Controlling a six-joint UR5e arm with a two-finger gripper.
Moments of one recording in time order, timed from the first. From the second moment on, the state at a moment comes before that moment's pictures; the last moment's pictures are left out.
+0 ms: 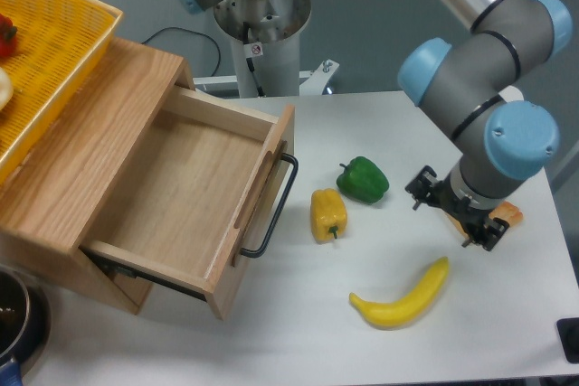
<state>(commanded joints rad) 2.71 -2.24 -1.06 -1.47 1.54 1.34</state>
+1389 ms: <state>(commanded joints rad) 2.71 -2.36 -1.14 -1.18 1.50 1.34</state>
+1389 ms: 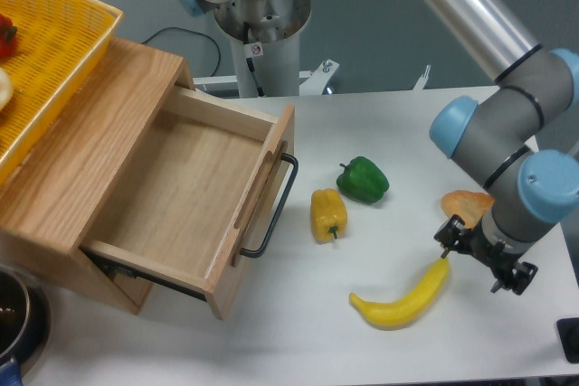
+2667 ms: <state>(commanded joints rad) 2.71 -2.32 -1.29 -1.14 1.47 1.40</state>
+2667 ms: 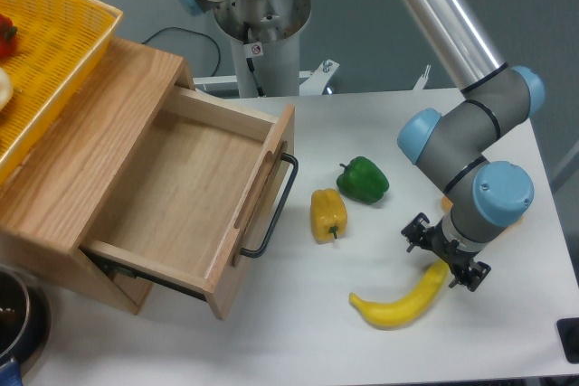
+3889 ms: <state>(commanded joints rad) 2.70 -2.30 -1.30 -1.08 1.48 1.38</state>
